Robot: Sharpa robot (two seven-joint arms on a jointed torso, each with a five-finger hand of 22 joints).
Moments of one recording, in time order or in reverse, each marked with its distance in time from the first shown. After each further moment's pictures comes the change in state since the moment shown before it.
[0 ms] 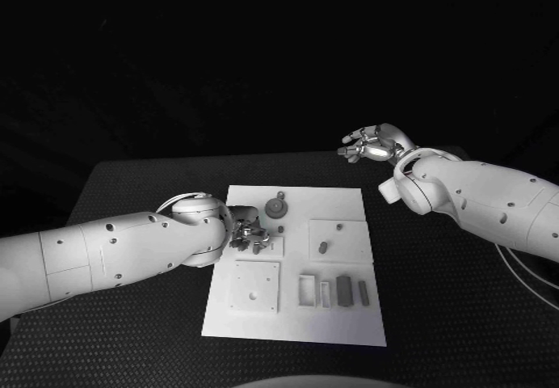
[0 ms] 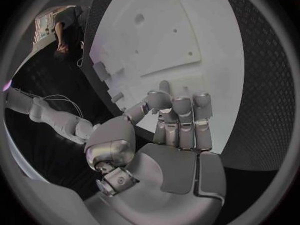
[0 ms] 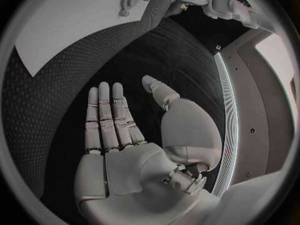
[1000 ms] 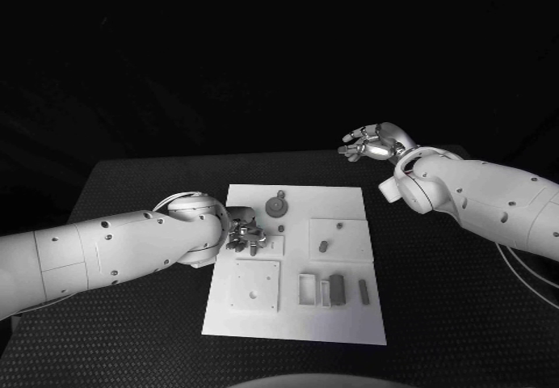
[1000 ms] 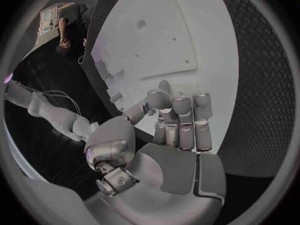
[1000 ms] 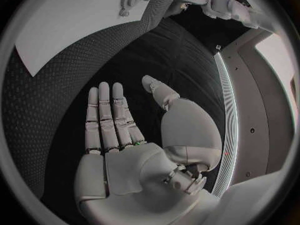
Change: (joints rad) left arm -0.001 -0.015 0.003 0.001 0.056 0.025 -0.013; left_hand 0.000 0.000 0.001 0.004 0.023 -0.002 -0.002 0.000 0.000 0.001 -0.001 0.000 -0.005 0.000 -0.004 0.000 -0.002 0.000 0.000 0.000 0.000 0.001; right arm 0.000 0.001 0.000 0.000 0.000 0.000 0.000; right_hand 0.000 0.000 0.000 0.000 0.000 0.000 0.000 0.000 -0.001 0.000 0.000 0.000 -0.002 0.000 0.000 0.000 0.001 0.000 0.000 0.000 -0.004 0.002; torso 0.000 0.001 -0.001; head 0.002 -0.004
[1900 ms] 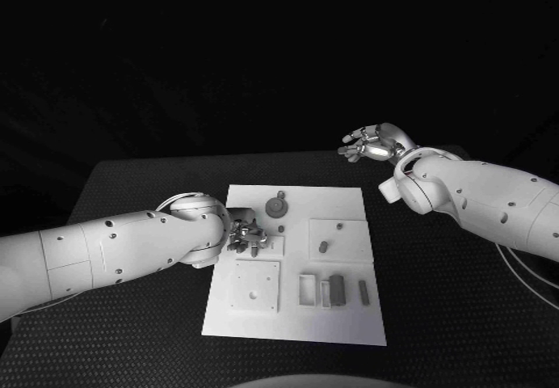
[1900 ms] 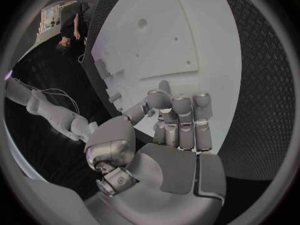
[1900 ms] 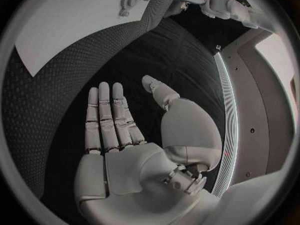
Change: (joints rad) left arm -0.003 0.015 -0.001 -0.022 0.020 0.003 -0.002; left_hand -0.004 0.004 -0.013 0.010 -0.023 0.001 0.001 0.004 0.000 -0.002 0.002 0.000 -0.008 -0.003 0.000 0.000 -0.005 0.000 0.000 0.000 0.000 0.000; right arm 0.000 0.001 0.000 0.000 0.000 0.000 0.000; right_hand 0.000 0.000 0.000 0.000 0.000 0.002 -0.002 0.000 -0.001 0.000 0.000 0.000 -0.002 0.000 0.000 -0.004 0.001 0.000 0.000 0.000 0.000 0.002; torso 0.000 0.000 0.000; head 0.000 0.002
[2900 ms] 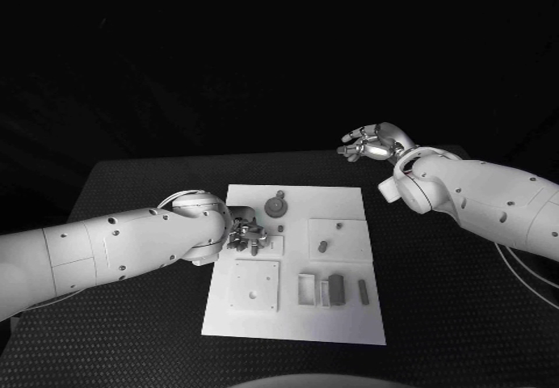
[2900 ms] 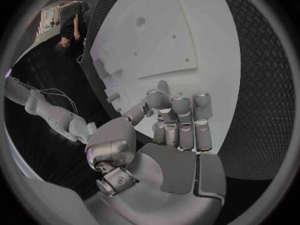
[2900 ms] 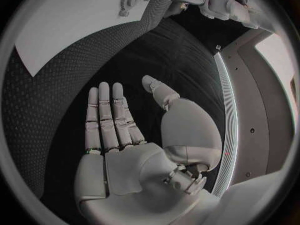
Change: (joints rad) left arm 0.002 0.015 0.003 -0.024 0.002 0.024 -0.006; left_hand -0.016 -0.021 -0.101 -0.025 -0.010 0.013 -0.021 -0.007 0.003 -0.002 0.002 0.004 -0.004 -0.002 0.002 0.004 -0.001 0.000 0.000 0.000 0.000 0.000; right arm 0.000 -0.001 0.000 0.000 0.000 0.000 0.000; right_hand 0.000 0.000 0.000 0.000 0.000 -0.003 0.003 0.000 -0.002 0.000 0.000 0.000 -0.003 0.000 0.000 0.000 0.001 0.000 0.000 0.000 -0.004 0.002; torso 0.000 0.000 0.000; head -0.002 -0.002
